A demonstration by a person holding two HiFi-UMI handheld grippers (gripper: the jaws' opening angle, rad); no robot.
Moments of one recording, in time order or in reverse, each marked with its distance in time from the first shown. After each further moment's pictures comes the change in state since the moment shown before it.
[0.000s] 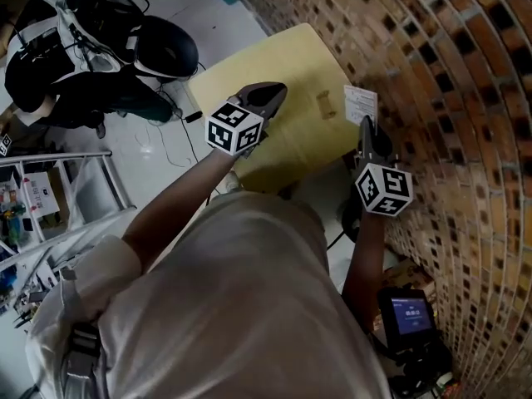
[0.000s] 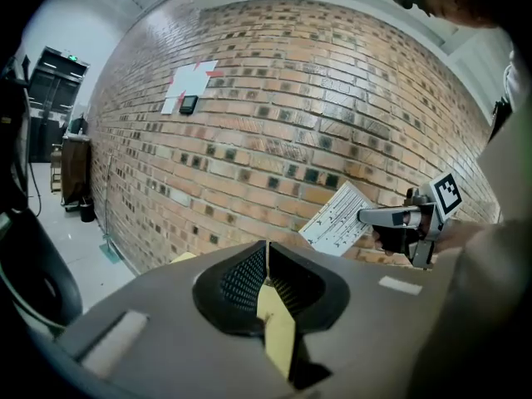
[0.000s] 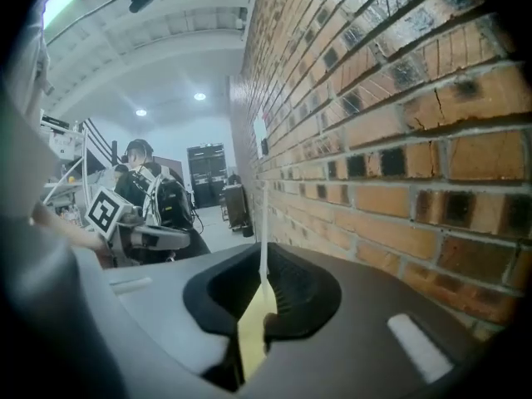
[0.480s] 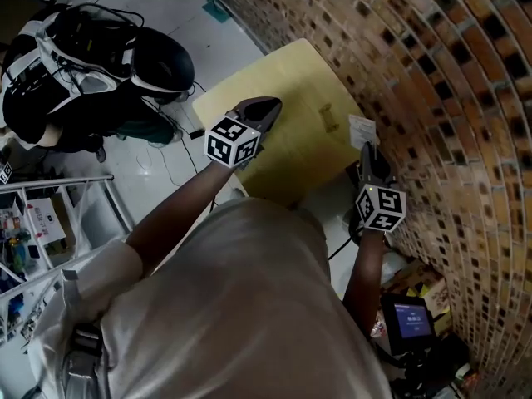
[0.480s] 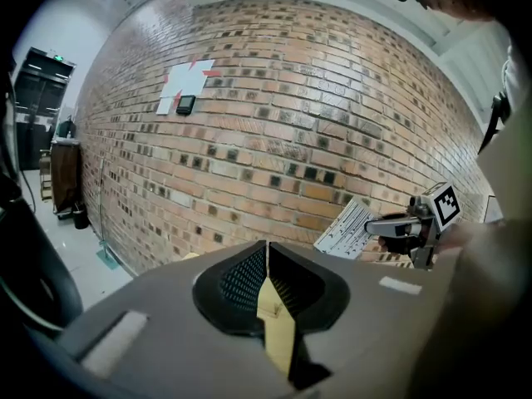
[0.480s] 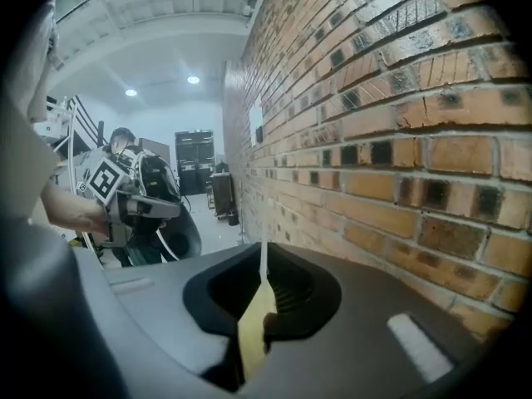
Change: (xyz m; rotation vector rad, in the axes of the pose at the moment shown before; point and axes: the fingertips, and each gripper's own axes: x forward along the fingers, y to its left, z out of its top) left arm -0.022 0.031 -0.001 0.047 0.031 -0.059; right arm -0.014 0.012 -0.040 -0.039 0.066 -0.123
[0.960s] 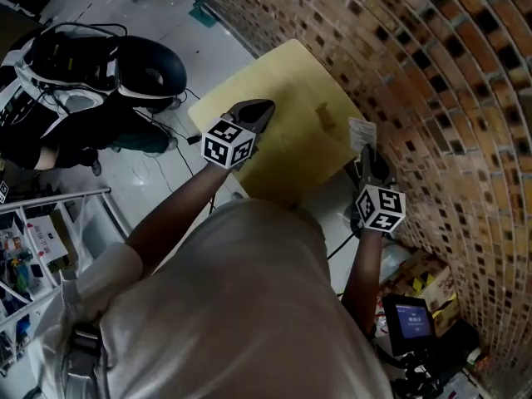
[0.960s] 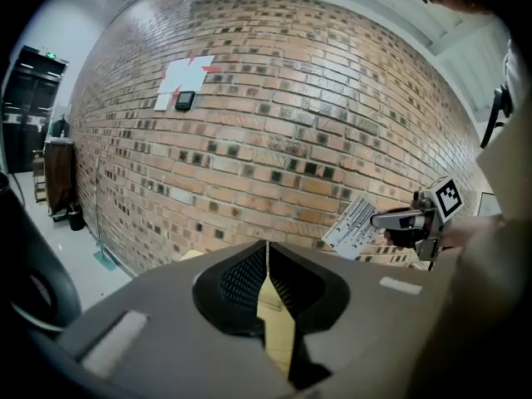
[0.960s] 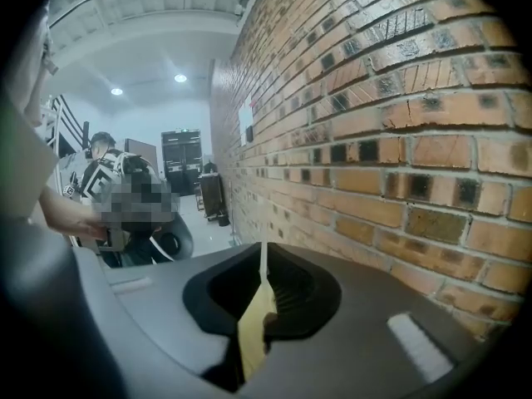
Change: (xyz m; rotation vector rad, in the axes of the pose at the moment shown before) left arm -0.006 0.017 -0.011 0.018 0.024 -0.029; right arm -0.010 0.004 -0.008 0.046 0.002 -0.077
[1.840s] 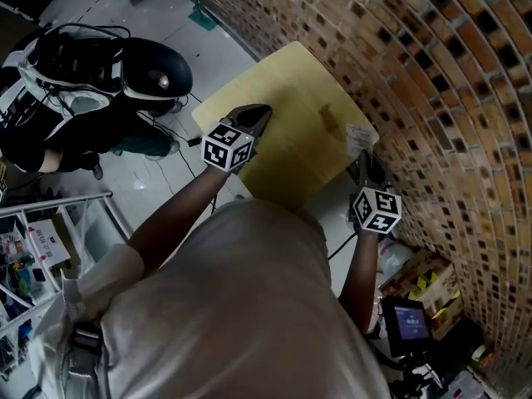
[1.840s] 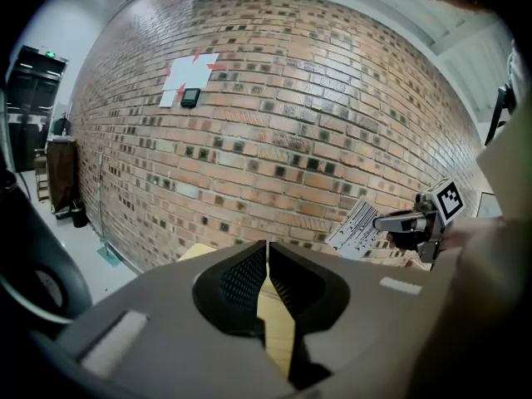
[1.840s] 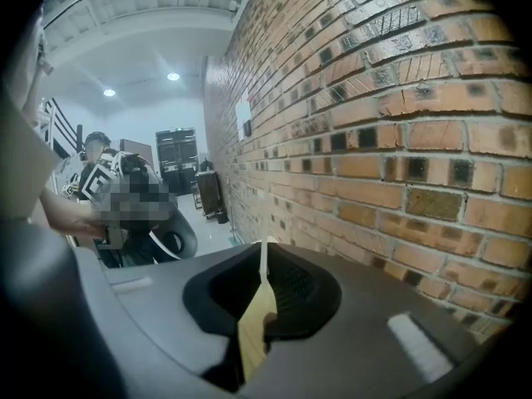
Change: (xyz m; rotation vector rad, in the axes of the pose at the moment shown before) left arm -0.018 0.014 -0.019 -0.007 0.026 0.007; right arm -0.001 0.018 -0.026 0.039 0.028 -0.018
